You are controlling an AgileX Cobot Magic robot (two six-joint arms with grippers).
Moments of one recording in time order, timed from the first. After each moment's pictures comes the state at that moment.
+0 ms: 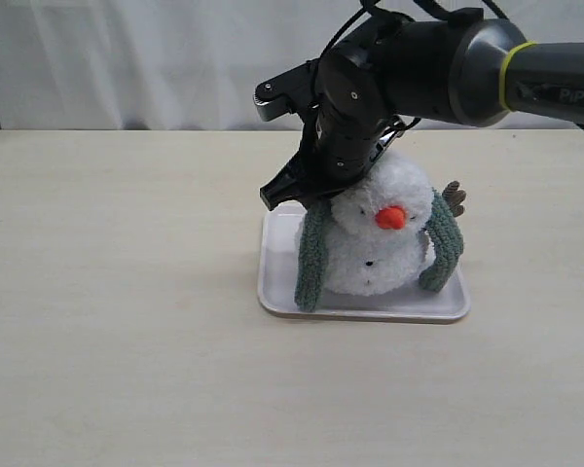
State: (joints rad) left arm 0.00 0.00 0.00 -0.08 0.34 0.00; right arm 0.59 1.99 -1.58 -0.31 0.83 0.23
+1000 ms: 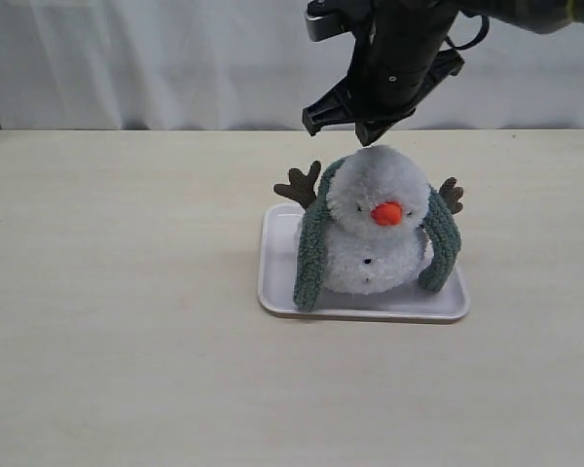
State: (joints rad) left arm 0.00 0.00 0.00 -0.08 0.34 0.00; right arm 0.46 2.00 -1.87 -0.20 1.14 0.09
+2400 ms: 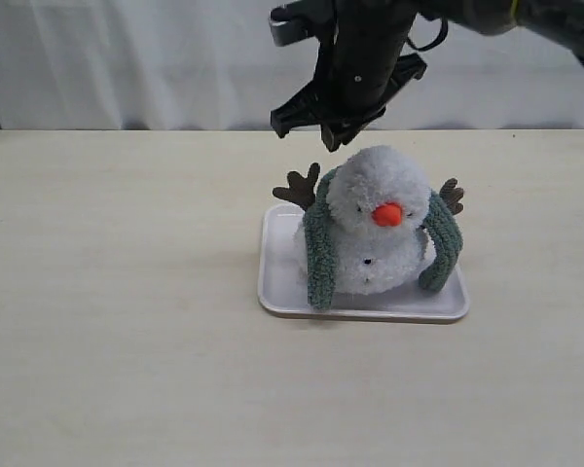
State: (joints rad) left arm 0.00 0.00 0.00 -0.08 0.34 0.00; right arm 0.50 2.06 -1.99 -0.14 1.21 0.05
